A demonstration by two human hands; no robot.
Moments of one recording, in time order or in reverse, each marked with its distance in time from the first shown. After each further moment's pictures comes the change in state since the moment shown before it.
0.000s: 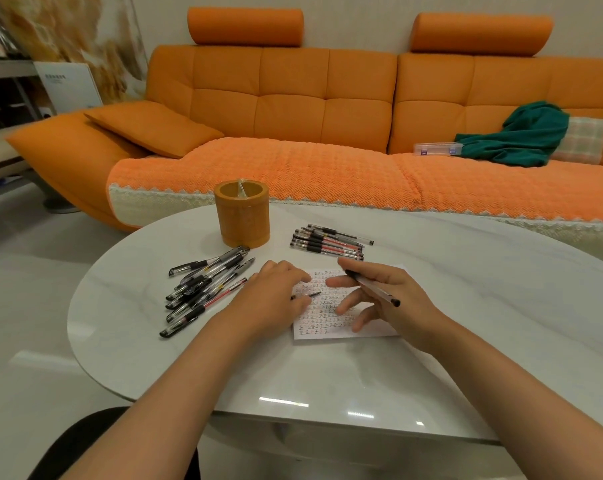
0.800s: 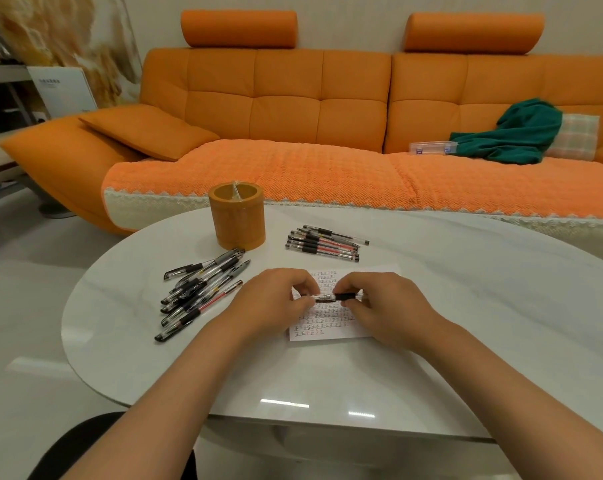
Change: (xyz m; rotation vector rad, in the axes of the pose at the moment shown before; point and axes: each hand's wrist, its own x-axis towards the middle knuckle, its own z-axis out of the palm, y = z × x) left_hand -0.004 0.013 -0.006 -0.170 0.027 0.037; right_hand 0.003 -0.001 -0.003 -1.205 0.048 -0.133
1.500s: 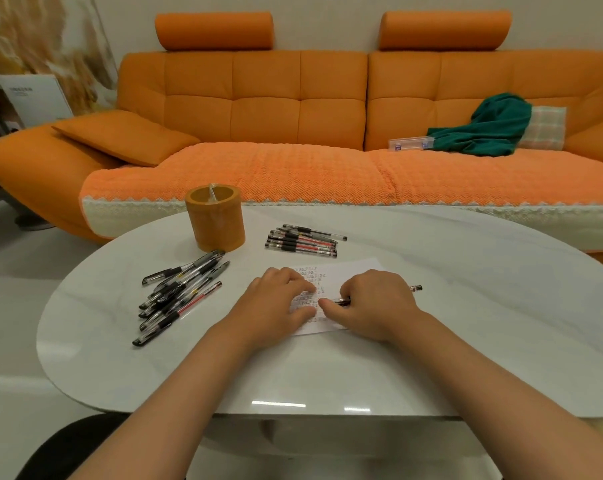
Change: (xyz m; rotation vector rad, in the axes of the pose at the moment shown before) left_hand 0.006 0.004 0.032 0.210 -0.054 0.126; right_hand -0.005 0.016 0.009 -0.274 0.077 0.082
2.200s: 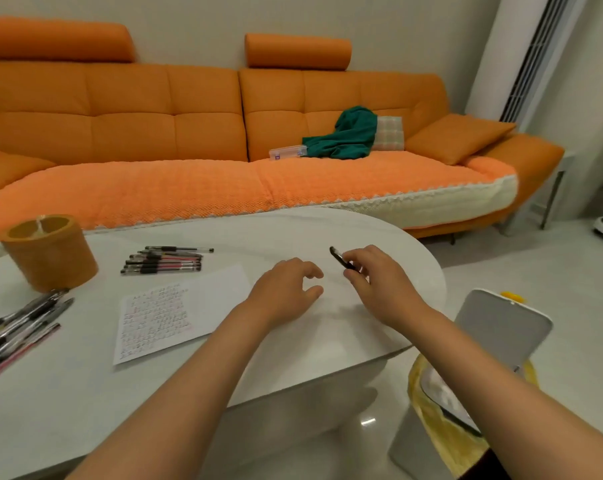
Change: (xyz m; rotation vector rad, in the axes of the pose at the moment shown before) left_hand 0.082 0.204 0.047 -0.205 -0.054 0.244; right_hand -0.125 0.172 -0.062 0.323 0.278 0.308
